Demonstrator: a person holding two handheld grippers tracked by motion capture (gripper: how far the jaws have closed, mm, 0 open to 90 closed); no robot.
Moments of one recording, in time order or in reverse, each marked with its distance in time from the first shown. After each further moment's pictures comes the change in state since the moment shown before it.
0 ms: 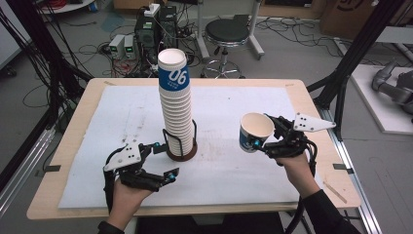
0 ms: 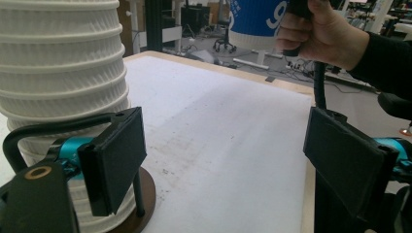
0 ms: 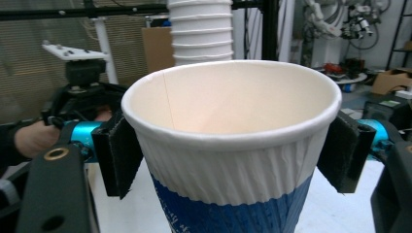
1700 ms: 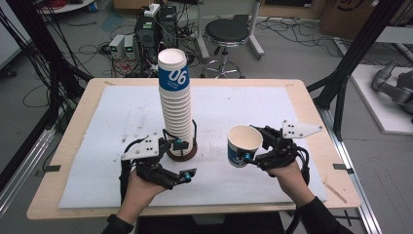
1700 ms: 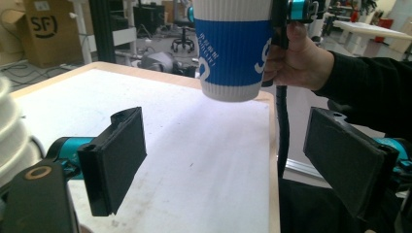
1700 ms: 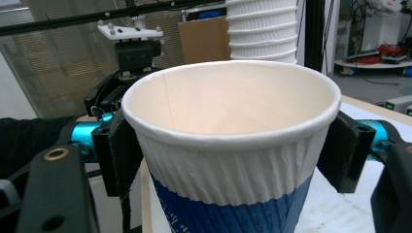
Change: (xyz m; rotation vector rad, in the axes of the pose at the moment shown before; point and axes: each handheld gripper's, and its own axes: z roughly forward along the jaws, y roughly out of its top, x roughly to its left) left arm -0.008 0.027 0.029 -0.006 -0.168 0.027; right arm 0.029 -0.003 0.016 0.032 0.153 0.076
